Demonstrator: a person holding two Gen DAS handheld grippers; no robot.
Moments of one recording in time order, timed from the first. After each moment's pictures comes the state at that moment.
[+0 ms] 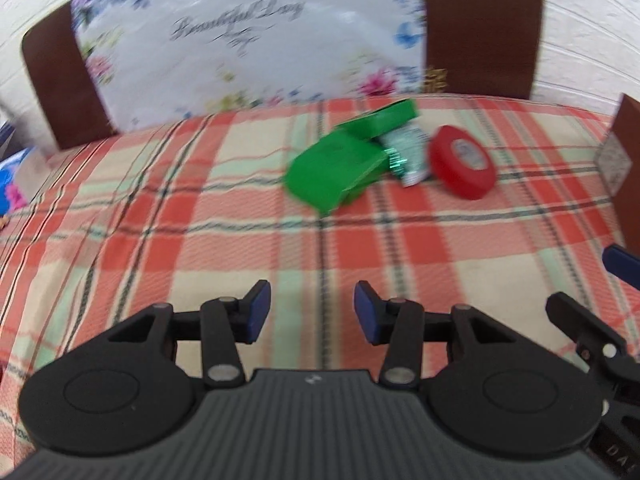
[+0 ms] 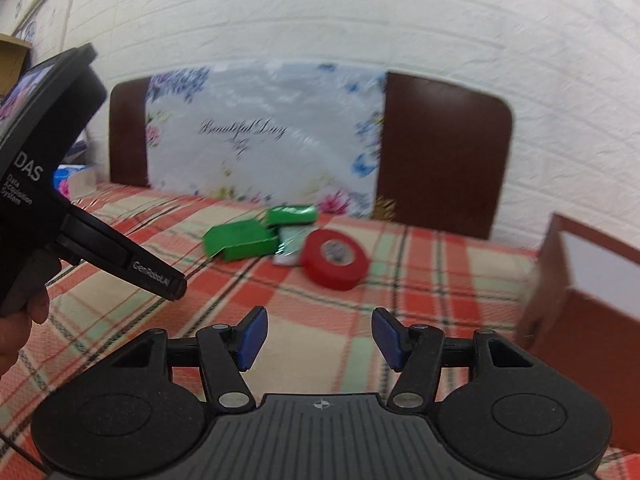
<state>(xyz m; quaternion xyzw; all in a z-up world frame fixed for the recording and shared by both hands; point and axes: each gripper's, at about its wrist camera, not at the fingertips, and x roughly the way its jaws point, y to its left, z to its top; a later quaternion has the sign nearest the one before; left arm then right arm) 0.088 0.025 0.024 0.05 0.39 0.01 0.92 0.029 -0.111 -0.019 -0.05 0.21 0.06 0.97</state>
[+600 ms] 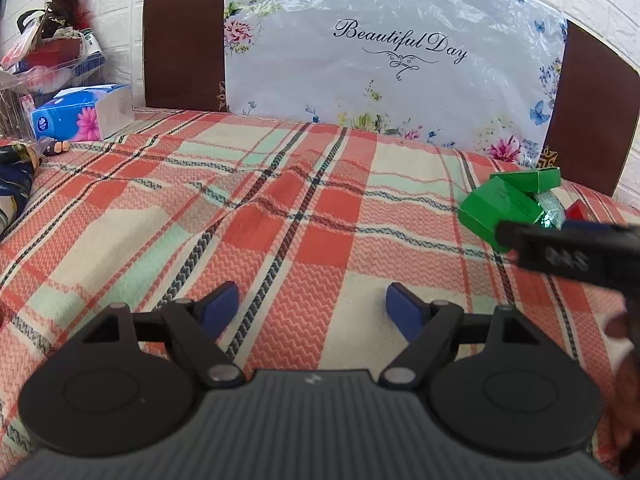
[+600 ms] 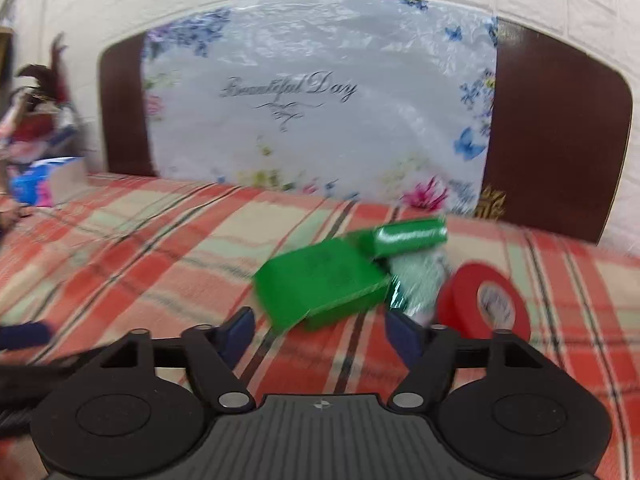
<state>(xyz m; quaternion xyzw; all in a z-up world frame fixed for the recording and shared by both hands) 0.078 0.129 -0.007 -0.07 0.29 0.08 0.95 0.171 -0.017 -0.030 -0.04 0.26 0.06 0.96</state>
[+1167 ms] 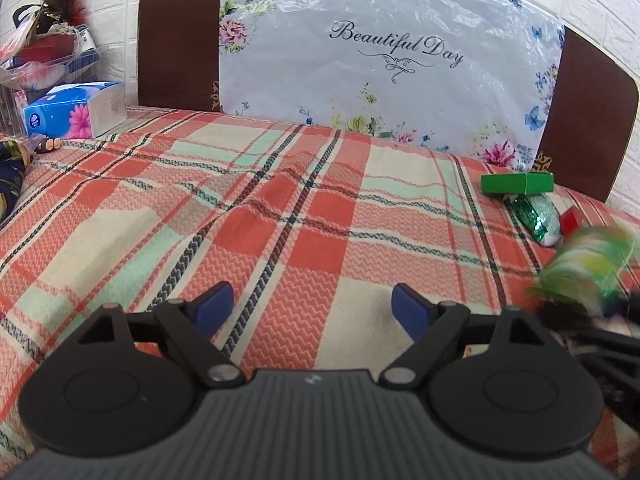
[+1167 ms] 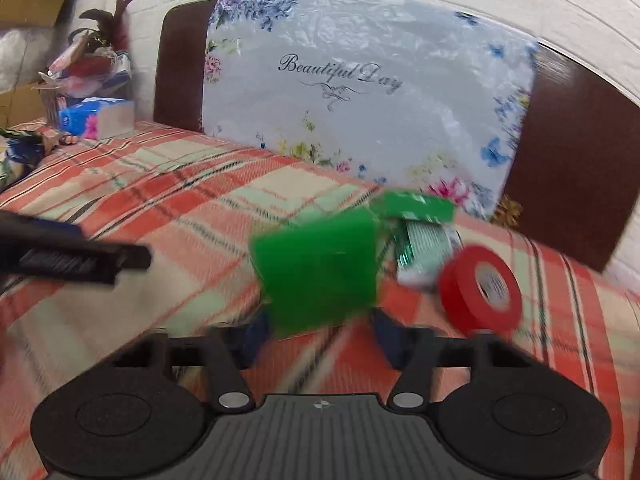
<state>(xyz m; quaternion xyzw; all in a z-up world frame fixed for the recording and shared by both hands) 0.081 0.130 -0.009 -0.07 0.29 0.07 0.95 0.107 -0.036 -0.044 -0.12 0.27 0.14 0.95</state>
